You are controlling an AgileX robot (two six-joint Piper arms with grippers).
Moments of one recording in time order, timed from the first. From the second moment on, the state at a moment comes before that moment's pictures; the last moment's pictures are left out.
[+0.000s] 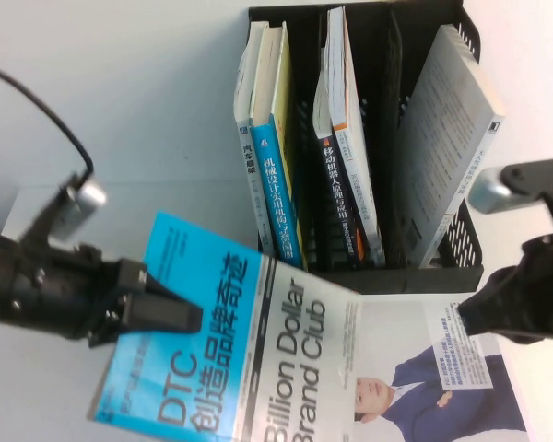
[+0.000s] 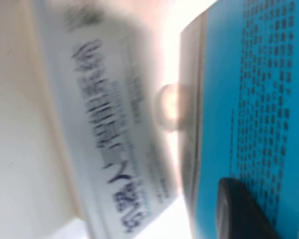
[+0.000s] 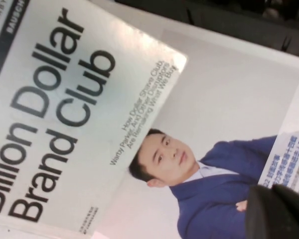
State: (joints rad) right arm 0.47 1.30 -0.93 0.30 0.74 -0.05; left arm 0.01 1.40 -0.89 -1.07 1.17 0.60
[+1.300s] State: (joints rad) right arm 0.47 0.90 -0.92 0.09 1.16 0.05; left arm -0.56 2.09 -2.44 -0.22 1.21 -0.43
